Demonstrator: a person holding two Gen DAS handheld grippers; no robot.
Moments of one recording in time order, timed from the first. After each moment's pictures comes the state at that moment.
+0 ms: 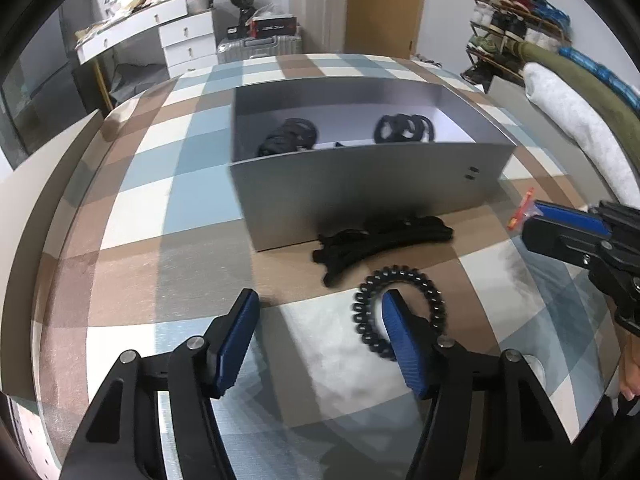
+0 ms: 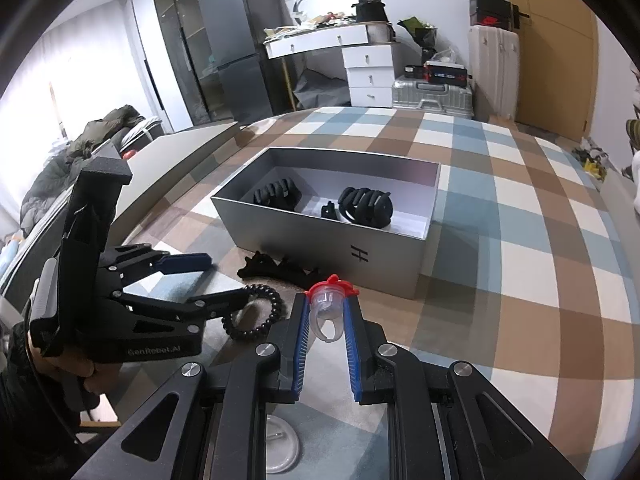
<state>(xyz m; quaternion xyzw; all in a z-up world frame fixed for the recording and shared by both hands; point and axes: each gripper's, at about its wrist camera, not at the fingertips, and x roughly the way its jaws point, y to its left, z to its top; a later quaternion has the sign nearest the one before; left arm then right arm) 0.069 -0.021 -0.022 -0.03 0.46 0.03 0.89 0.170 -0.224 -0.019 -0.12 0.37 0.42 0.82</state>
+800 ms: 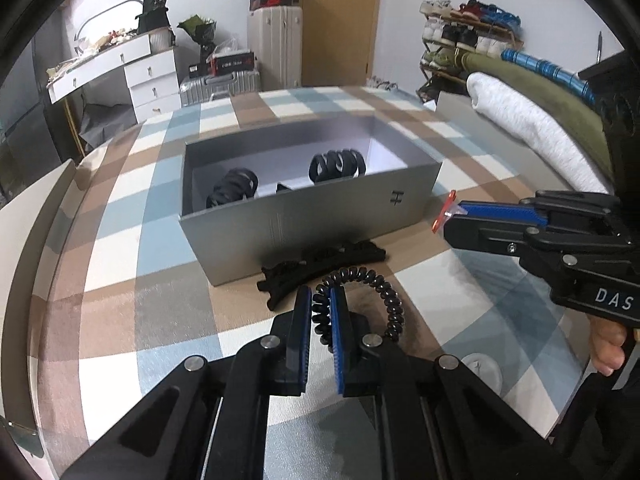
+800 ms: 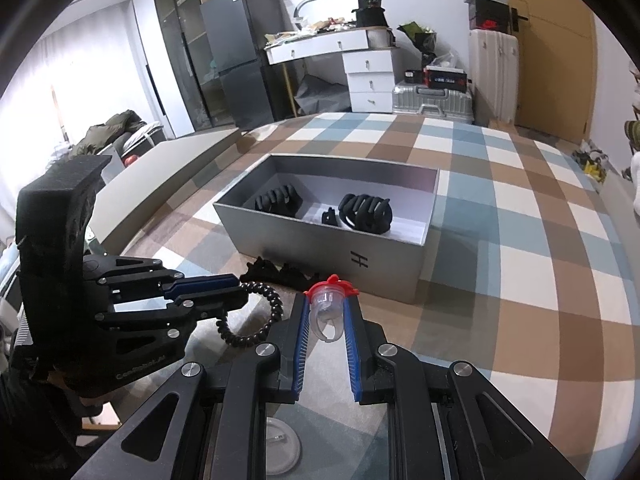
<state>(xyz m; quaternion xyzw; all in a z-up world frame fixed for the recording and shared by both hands) 0.055 -0.034 -0.001 -0.02 0.40 -0.04 0.92 0.170 -0.228 -0.016 -0.11 0.36 0.42 0.83</state>
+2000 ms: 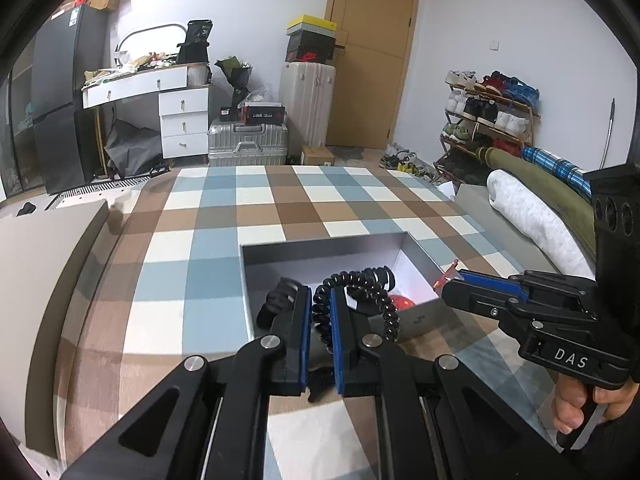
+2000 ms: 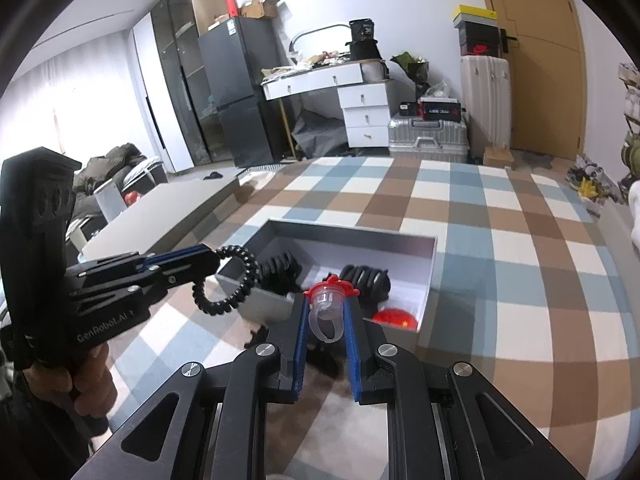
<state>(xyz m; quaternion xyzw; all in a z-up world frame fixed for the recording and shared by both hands) 0.073 0.001 0.043 -0.07 0.30 -0.01 0.95 0.187 -0.215 0.014 -0.08 0.31 0.43 0.85</state>
